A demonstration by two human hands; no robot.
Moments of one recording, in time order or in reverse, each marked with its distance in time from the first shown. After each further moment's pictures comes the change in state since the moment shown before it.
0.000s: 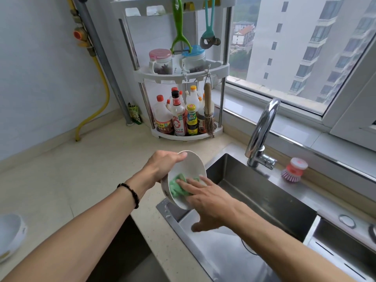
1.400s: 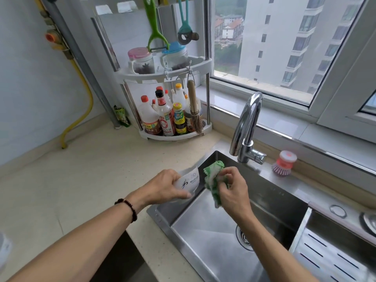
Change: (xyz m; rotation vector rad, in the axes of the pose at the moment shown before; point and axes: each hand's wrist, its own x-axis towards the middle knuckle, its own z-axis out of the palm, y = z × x) left_hand -0.001 -0.013 0.044 0.429 -0.352 0.237; right_hand -0.037 0.047 0.052 1.193 0.890 0.710
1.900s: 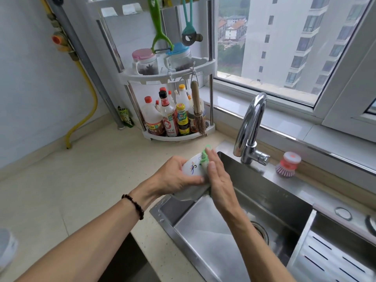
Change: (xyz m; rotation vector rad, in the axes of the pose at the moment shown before) left_hand -0.006 0.039 -0.010 -0.436 0.062 0.096; right_hand 0.003 -0.034 0.032 0.334 -0.211 -0.061
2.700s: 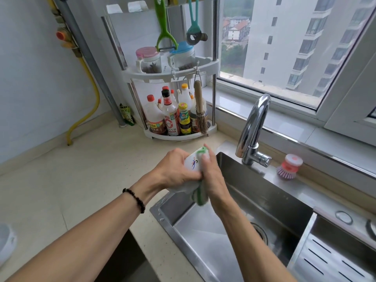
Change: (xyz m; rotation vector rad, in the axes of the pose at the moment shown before) left_hand 0.003 0.010 -0.008 0.218 0.111 0.021; right_hand 0.017 -0.012 0.020 0.126 -0.036 0.269
